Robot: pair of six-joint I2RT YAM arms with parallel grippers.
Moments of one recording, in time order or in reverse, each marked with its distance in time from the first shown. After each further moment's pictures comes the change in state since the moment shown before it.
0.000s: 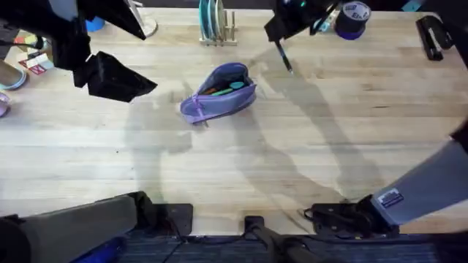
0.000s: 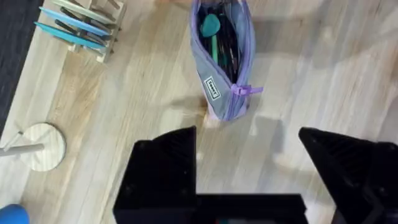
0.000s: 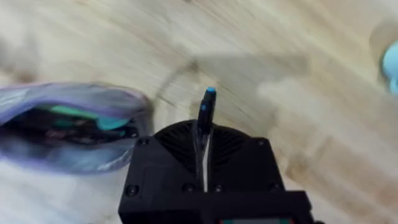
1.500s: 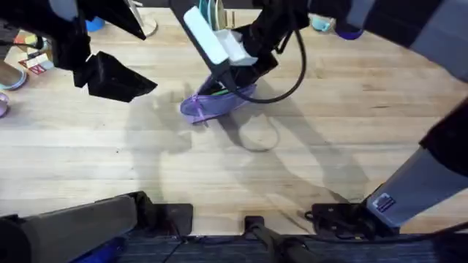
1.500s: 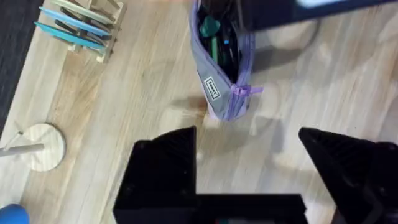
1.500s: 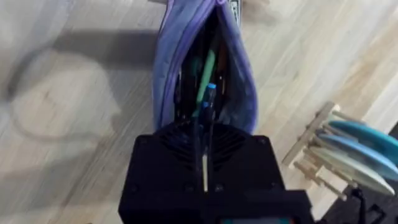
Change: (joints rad) left arm 0.000 0.000 0.000 0.000 0.000 0.000; right arm 0.231 0.070 0.000 -0.142 -0.221 -1.389
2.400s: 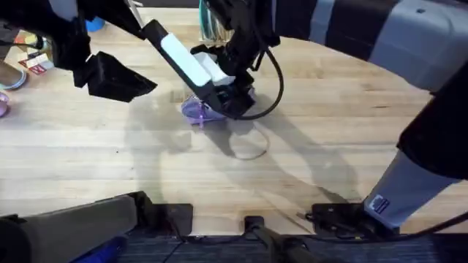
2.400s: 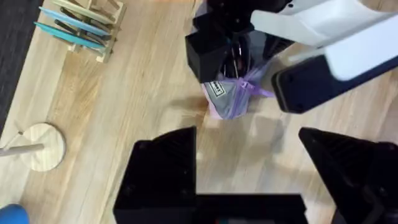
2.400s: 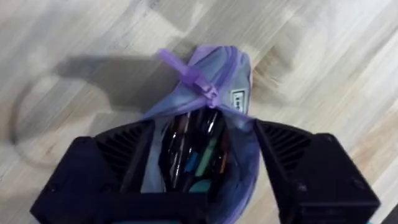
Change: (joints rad) left arm 0.000 0.000 0.000 0.000 0.000 0.000; right arm 0.109 0.070 0.000 0.035 -0.134 -0.014
